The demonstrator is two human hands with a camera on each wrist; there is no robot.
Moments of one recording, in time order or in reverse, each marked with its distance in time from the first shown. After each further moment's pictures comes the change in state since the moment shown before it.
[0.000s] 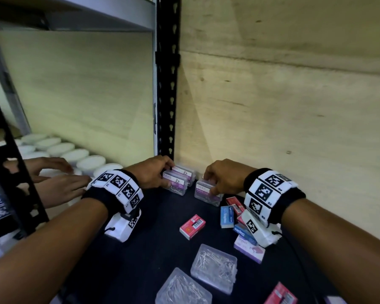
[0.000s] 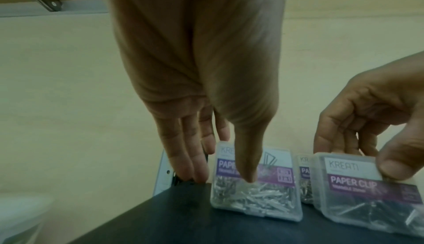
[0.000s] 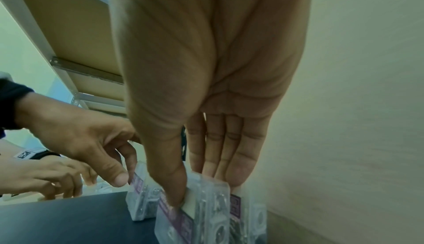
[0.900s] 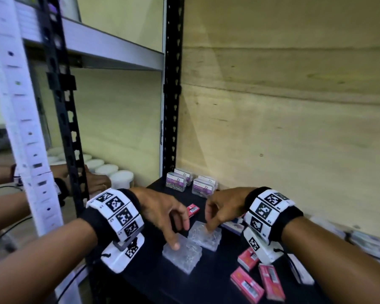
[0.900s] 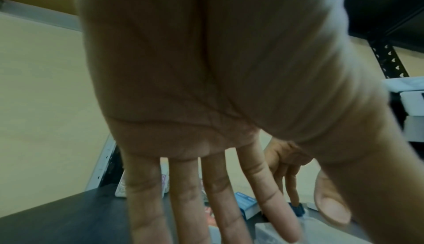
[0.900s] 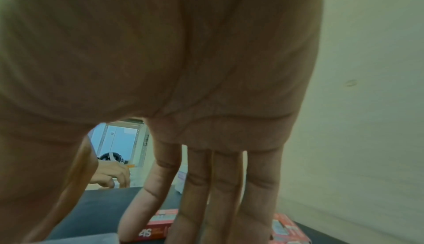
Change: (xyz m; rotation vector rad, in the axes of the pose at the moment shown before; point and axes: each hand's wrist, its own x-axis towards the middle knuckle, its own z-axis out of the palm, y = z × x) left_hand -0.148 0.105 0.003 -0.015 -0.587 -0.014; right_hand -0.118 -0.032 0.021 0.121 -0.259 -0.040
